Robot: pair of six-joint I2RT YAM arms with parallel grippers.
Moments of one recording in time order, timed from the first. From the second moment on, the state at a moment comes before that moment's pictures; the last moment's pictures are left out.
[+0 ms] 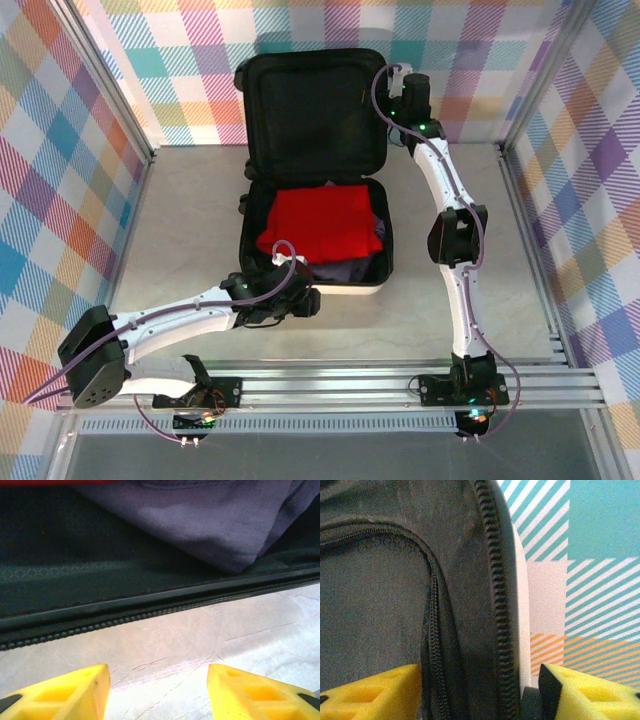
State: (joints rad) left arm -0.98 1.25 0.79 -0.54 -0.15 -0.83; right arm 0.21 2.56 2.65 -0.31 -0.18 0.19
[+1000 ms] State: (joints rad) left arm -0.89 1.46 0.79 -0.46 -0.25 -0.87; right arm 0.20 2.05 1.89 0.08 -0.33 0.07
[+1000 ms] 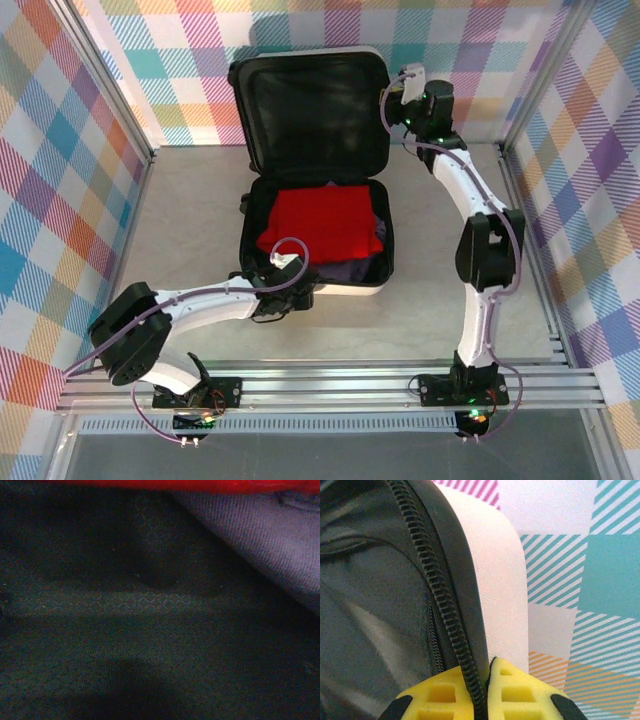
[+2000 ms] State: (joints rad) left arm -0.70 0.83 0.60 -0.61 -0.37 -0.80; right arm 0.41 0.56 0.65 -0.10 -0.24 0.17
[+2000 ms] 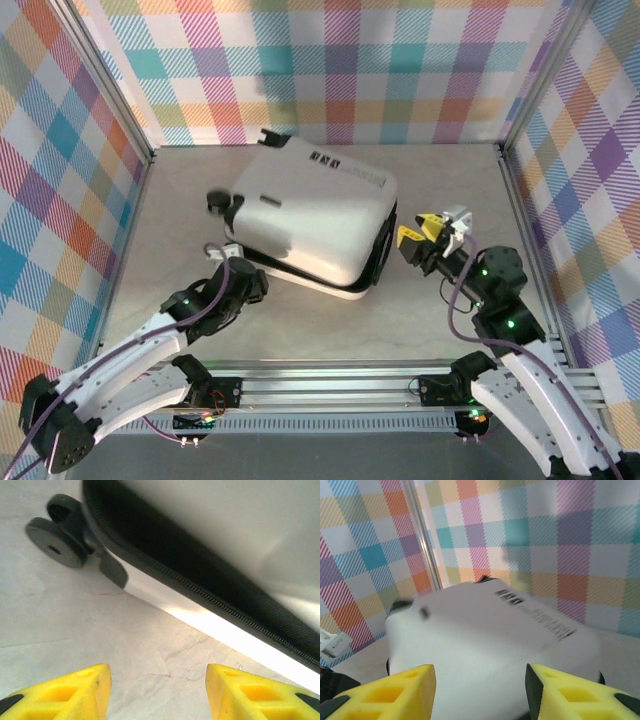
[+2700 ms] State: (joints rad) left arm -0.74 1.15 0.51 -0.40 -0.36 -0.94; right arm 0.05 1.69 1.48 -0.38 -0.53 0.28
